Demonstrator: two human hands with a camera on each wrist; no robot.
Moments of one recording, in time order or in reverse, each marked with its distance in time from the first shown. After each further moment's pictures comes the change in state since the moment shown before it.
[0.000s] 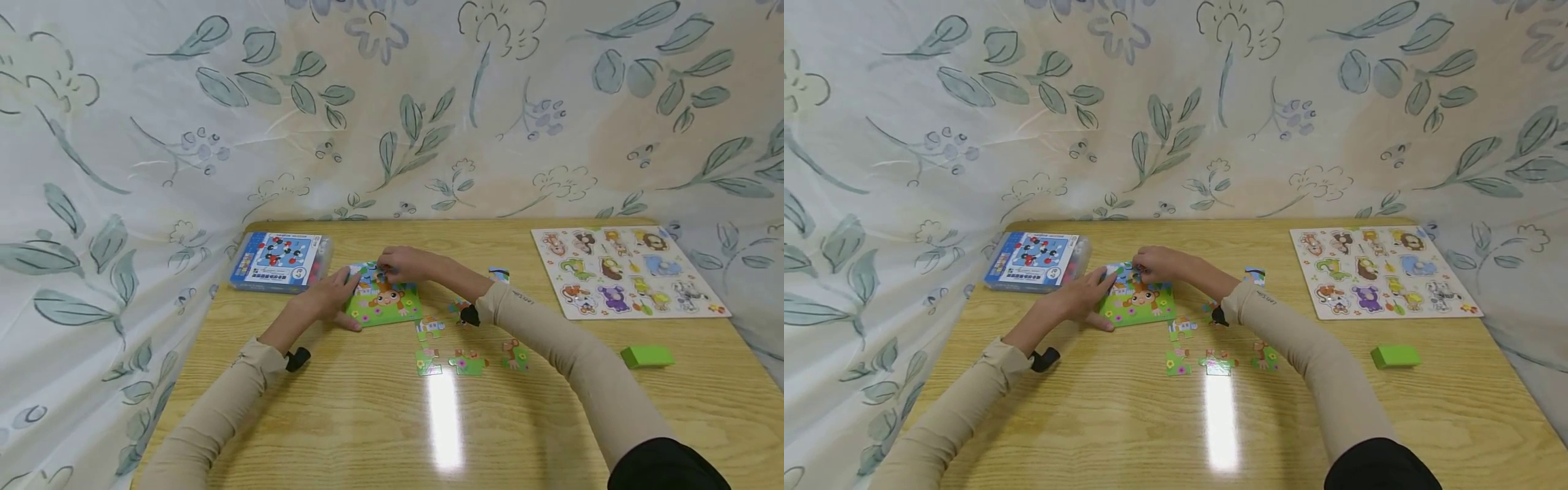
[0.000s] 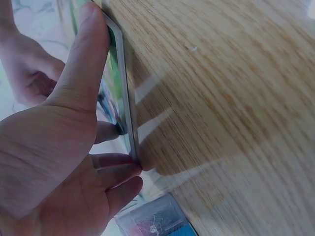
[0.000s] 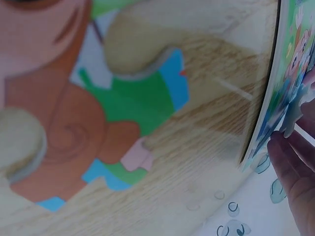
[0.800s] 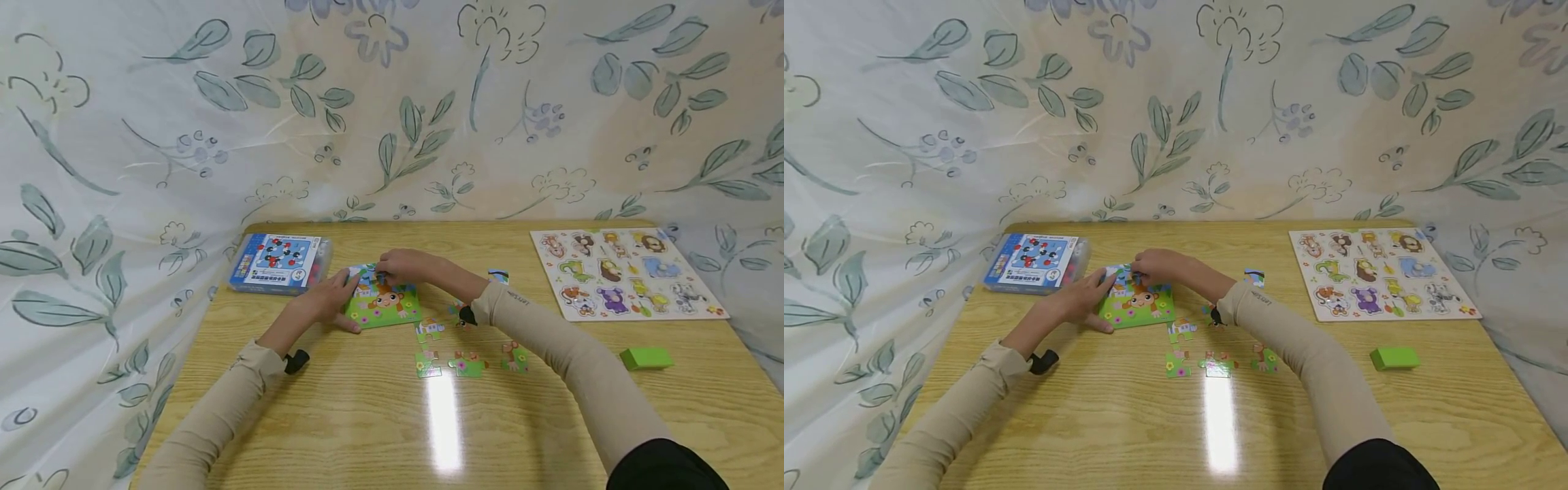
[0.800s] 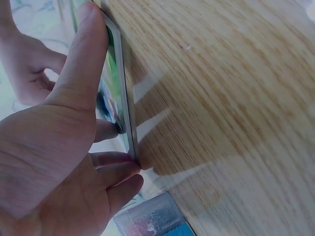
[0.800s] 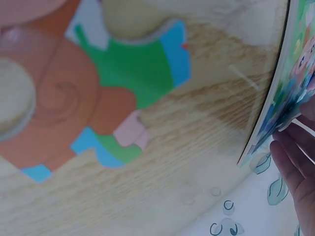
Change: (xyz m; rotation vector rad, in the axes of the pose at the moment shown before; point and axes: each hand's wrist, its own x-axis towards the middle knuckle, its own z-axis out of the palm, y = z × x) left_hand 0.000 -0.003 0.007 -0.018 0.037 0.013; right_hand 0.007 -0.003 0.002 -0.220 -0.052 -0.076
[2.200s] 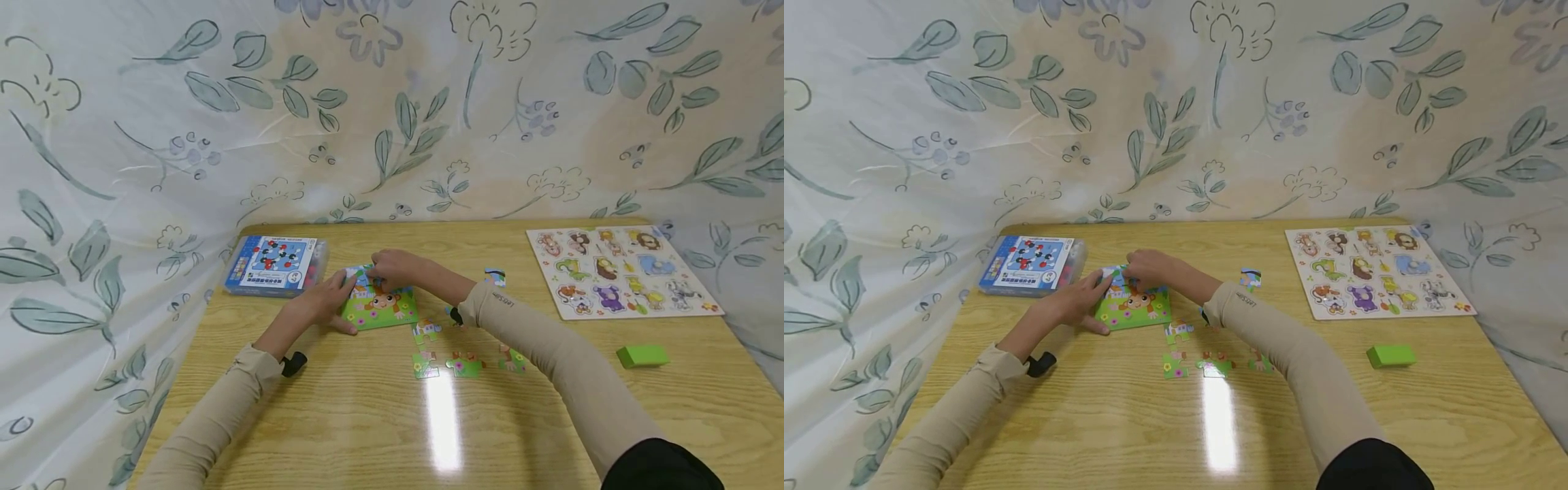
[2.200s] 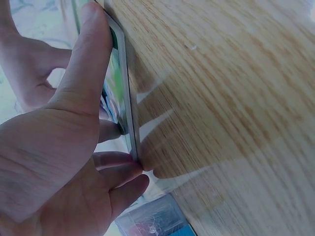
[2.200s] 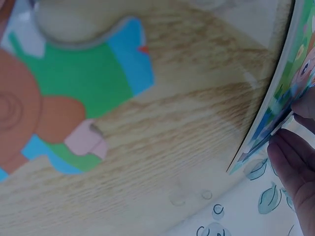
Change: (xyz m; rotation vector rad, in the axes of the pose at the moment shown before) left_hand -0.003 0.002 -0.004 -0.006 -0.006 0.007; right_hand 0.011 -0.012 -0.002 -0.211 -0.065 0.016
